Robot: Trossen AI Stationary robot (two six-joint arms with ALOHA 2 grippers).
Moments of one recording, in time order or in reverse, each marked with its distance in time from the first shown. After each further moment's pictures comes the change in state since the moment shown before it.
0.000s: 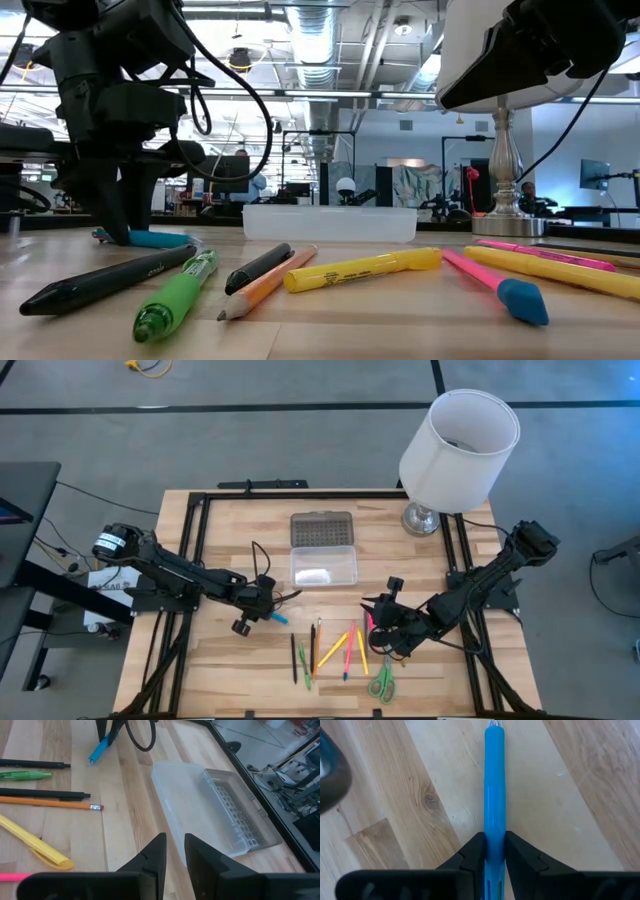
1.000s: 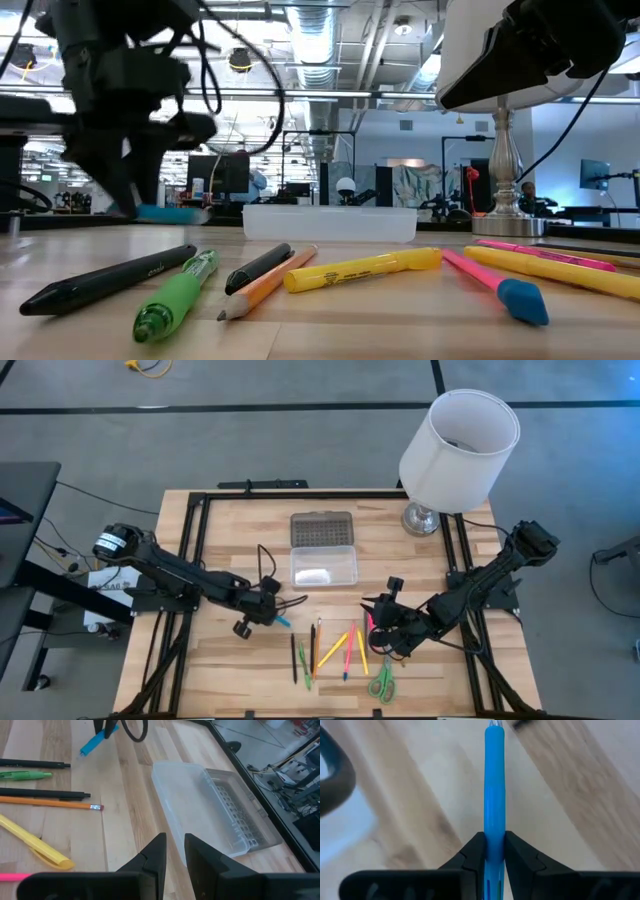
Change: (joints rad) left arm -0.055 0.003 0.135 -0.116 -0.082 0.082; right arm 0.000 0.000 0.000 0.000 0.000 0.000
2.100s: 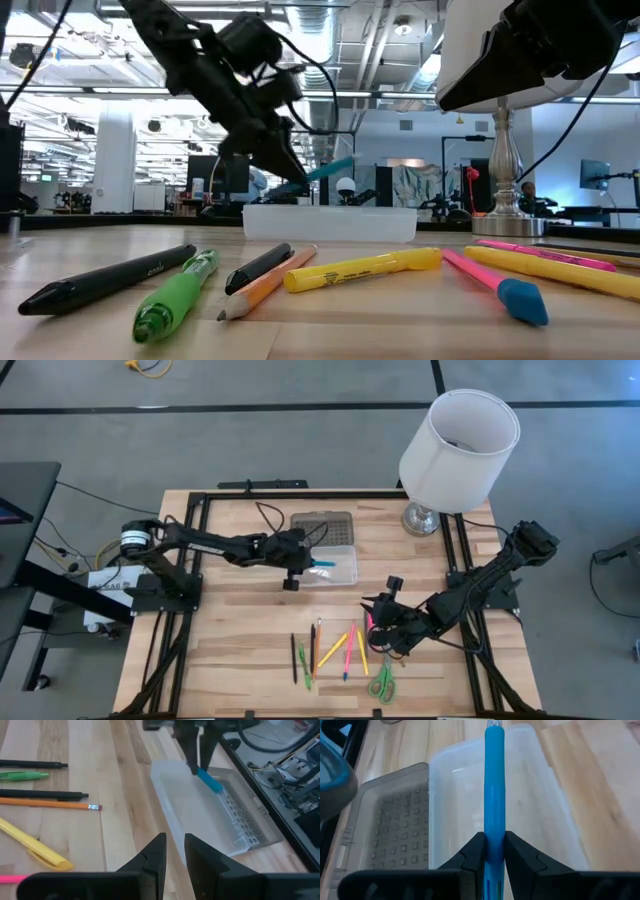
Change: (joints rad) left arm 0.471 0.186 0.110 0.521 0.084 0.087; right arm -0.009 0.000 0.000 0.000 -0.015 0.009
